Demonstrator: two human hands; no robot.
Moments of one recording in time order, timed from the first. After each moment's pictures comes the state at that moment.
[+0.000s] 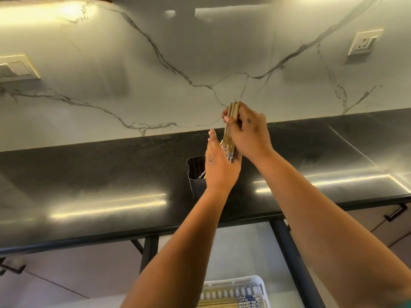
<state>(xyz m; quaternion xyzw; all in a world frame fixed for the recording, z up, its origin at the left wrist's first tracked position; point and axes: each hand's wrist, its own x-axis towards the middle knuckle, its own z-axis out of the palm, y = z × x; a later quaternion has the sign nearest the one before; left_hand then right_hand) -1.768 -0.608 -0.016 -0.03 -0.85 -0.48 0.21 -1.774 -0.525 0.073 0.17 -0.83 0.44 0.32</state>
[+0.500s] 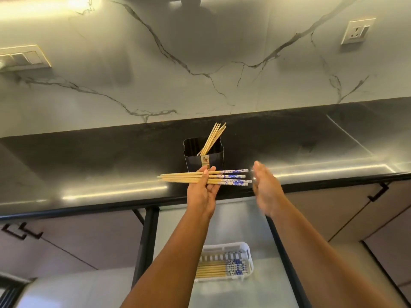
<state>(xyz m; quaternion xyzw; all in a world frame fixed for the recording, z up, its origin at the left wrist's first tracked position) -1.648 -0.624 -0.070 0.17 -0.32 -0.93 -0.01 -1.650 -0.465 -0.052 -0.15 -0.60 0.79 -0.02</state>
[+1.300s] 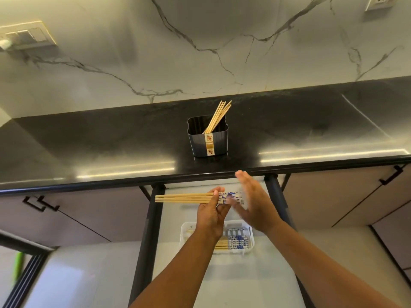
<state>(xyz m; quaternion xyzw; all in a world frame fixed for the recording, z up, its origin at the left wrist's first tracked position) -1.569 -0.609 -0.153 0.25 -0.38 -0.89 -0.07 -1.588 -0.464 -0.156 0.17 -0.91 0.37 0.06</state>
